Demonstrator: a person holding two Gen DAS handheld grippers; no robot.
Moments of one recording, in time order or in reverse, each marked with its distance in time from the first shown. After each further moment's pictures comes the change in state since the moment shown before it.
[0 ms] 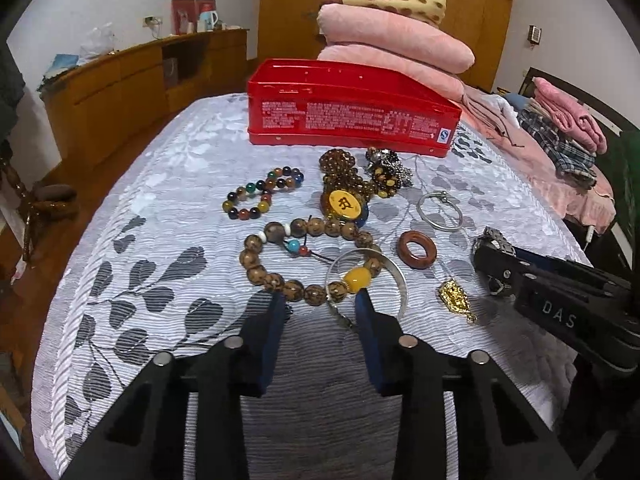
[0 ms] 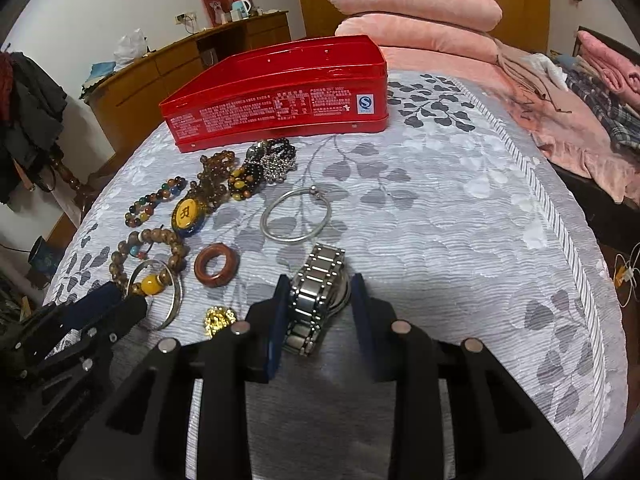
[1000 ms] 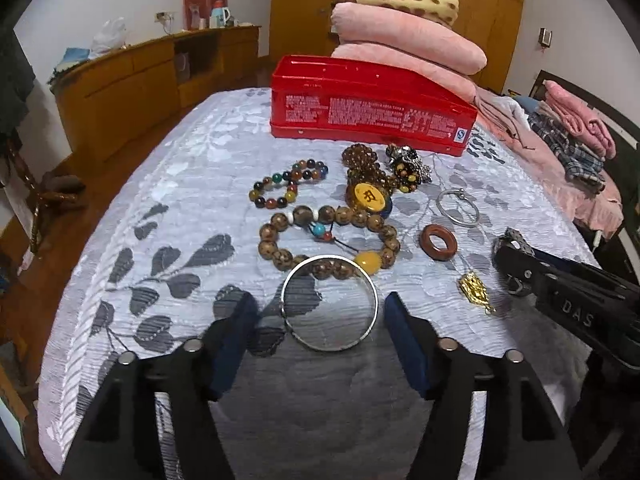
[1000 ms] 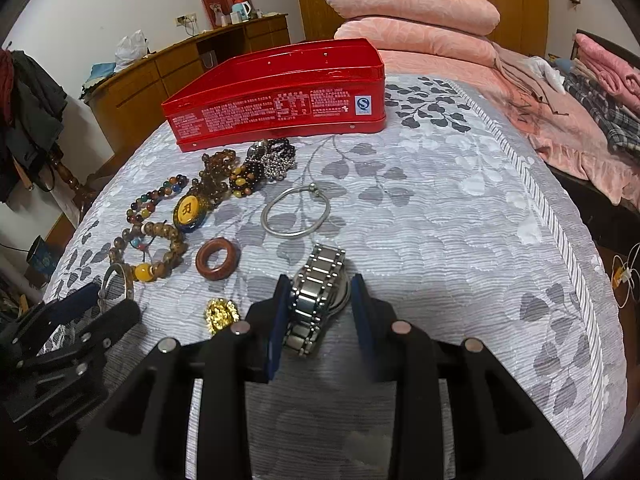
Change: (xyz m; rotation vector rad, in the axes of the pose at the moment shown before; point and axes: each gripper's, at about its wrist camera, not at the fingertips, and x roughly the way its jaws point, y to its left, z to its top) left arm -0.004 0.012 -0.005 -0.015 0.002 0.041; right arm -0.004 0.001 -0.005 -0.003 -0.014 -0.011
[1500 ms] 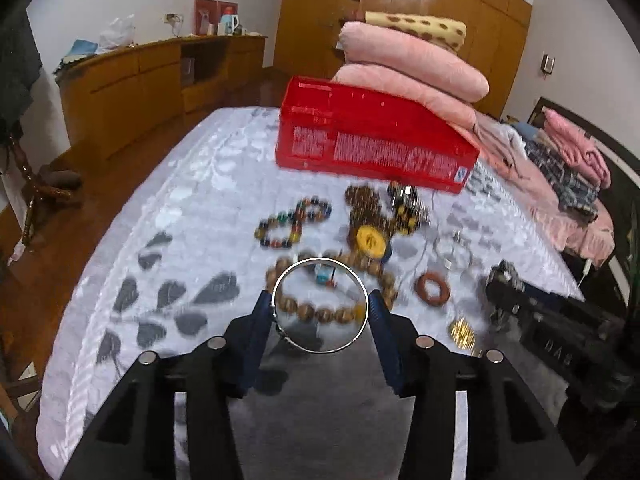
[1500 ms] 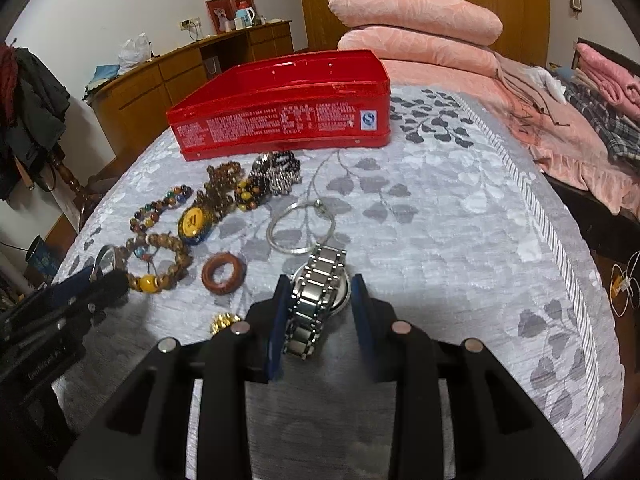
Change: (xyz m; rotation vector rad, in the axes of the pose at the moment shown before) left arm -0.009 0.011 0.026 -0.069 -0.067 -0.050; right arm -0.006 0.004 0.012 -0.017 -0.043 0.003
